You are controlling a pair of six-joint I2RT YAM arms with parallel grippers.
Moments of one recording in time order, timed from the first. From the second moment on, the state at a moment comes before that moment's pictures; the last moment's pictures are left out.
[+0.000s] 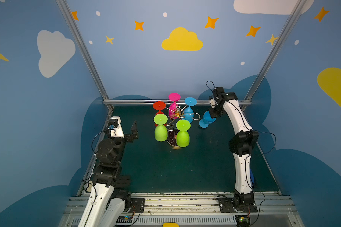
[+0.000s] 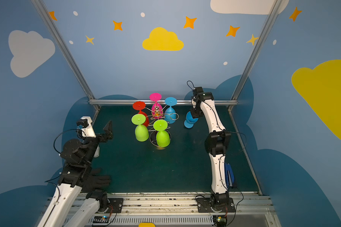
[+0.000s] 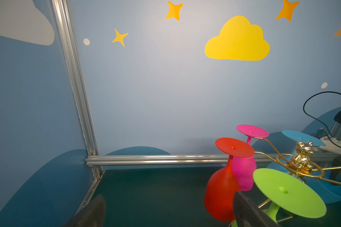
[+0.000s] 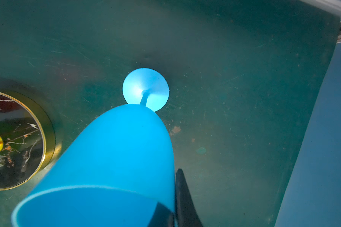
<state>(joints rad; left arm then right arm) -0.12 0.65 0.72 0.00 -0.09 -0.04 0.23 2.34 2.51 -1.41 0.10 -0.09</state>
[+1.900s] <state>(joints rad) -0.08 0.63 0.72 0.02 -0.09 -0.16 0.14 1.14 1.19 -0.55 -0.49 0.38</state>
